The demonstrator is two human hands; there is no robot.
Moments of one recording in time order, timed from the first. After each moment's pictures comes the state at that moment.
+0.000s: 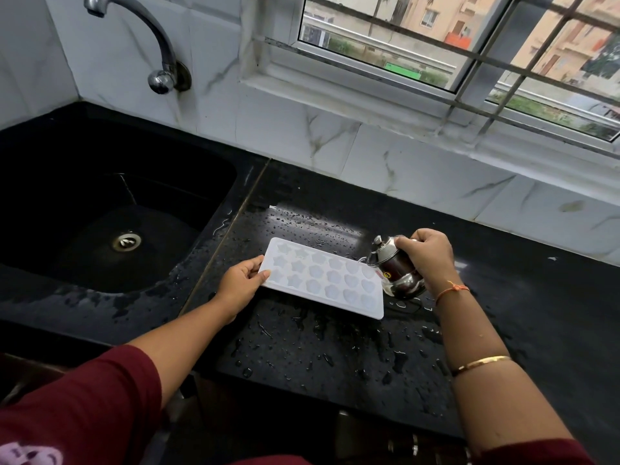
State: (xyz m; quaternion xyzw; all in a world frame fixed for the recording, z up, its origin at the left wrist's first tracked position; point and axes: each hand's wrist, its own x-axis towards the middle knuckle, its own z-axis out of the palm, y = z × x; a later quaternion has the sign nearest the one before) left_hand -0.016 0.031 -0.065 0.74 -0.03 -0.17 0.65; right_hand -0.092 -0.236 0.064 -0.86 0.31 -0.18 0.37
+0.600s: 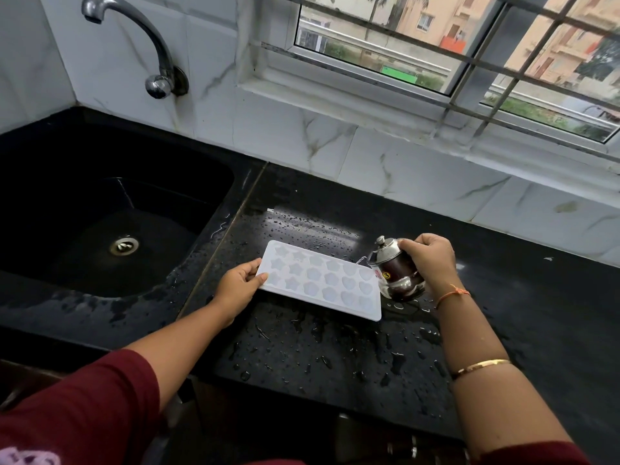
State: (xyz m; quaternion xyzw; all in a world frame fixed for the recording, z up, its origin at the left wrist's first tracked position) left_hand -0.013 0.033 -0.069 0.74 -0.03 -0.17 0.65; right_hand -0.096 -0.244 0.061 -0.83 0.33 -0.19 0.40
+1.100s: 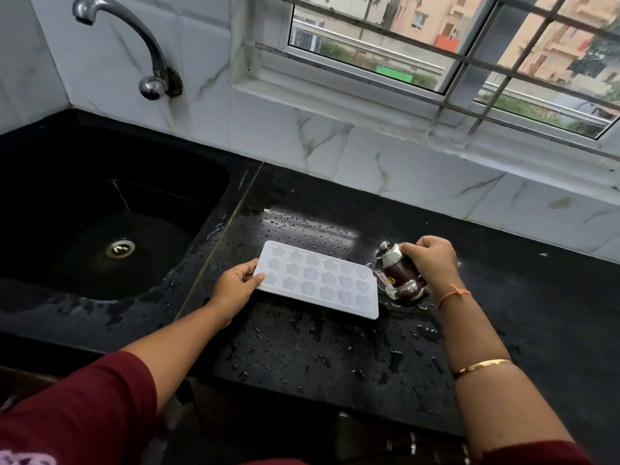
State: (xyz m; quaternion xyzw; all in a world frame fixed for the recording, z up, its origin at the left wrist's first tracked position) left_hand -0.014 0.031 -0.067 0.74 -0.03 -0.17 0.66; right_hand -0.103 -0.252 0.059 -0.84 0.35 -0.18 0.37
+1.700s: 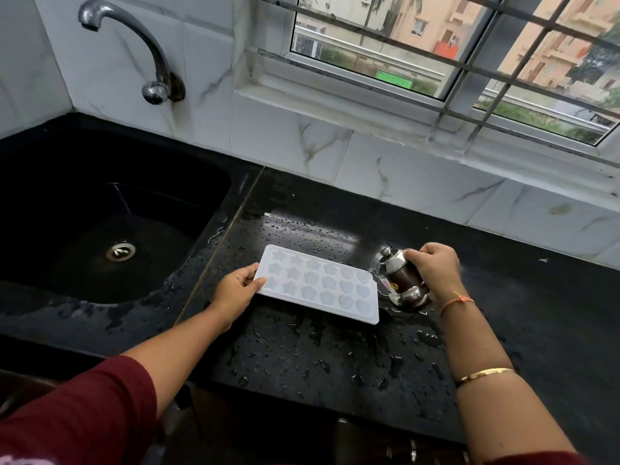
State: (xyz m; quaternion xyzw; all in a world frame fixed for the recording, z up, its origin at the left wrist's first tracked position) left_hand -0.014 0.031 -0.068 0.74 -0.03 -0.17 0.66; right_hand -0.107 -0.253 0.060 -0.83 0.36 -0.19 0.38
